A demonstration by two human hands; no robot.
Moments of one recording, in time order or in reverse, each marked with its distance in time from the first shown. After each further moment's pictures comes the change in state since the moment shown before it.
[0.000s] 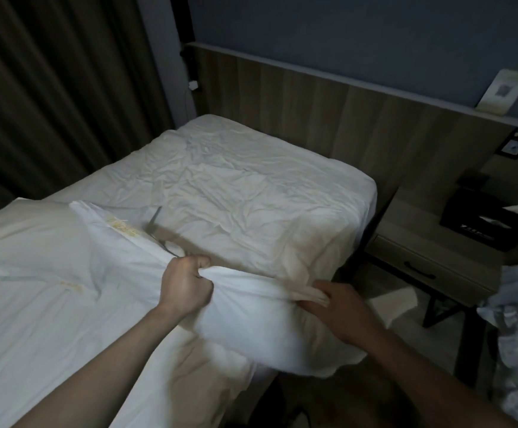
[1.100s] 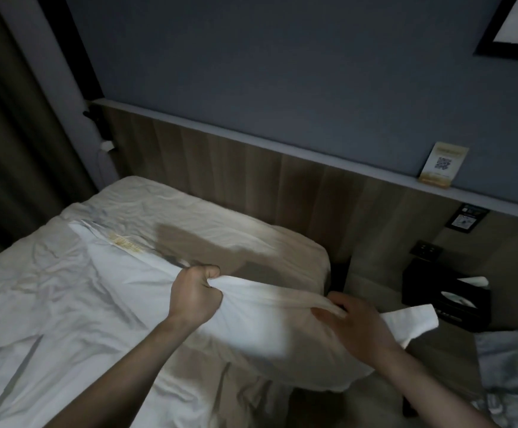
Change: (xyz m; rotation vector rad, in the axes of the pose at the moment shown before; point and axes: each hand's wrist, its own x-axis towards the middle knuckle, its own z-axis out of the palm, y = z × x) left_hand 0.407 0.183 0.165 -0.115 -0.068 0.167; right_hand 0.299 0.080 -0.265 -0.062 0.255 0.064
